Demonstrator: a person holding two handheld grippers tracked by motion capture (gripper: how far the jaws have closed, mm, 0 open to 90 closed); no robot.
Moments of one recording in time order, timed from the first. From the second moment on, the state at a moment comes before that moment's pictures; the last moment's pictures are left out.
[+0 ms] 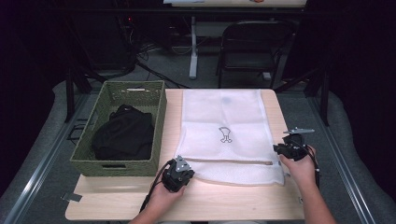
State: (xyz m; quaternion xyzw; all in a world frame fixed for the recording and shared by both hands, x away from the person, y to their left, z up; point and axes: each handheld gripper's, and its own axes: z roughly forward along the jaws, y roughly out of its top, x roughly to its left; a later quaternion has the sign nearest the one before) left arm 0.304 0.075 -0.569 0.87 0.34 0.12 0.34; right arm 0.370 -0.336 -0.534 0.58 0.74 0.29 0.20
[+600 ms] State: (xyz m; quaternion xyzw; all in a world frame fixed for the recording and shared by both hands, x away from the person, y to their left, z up) left arm 0.304 0.075 -0.570 0.87 0.34 0.12 0.34; right arm 0.387 -0.339 -0.556 0.60 0.73 0.29 0.18
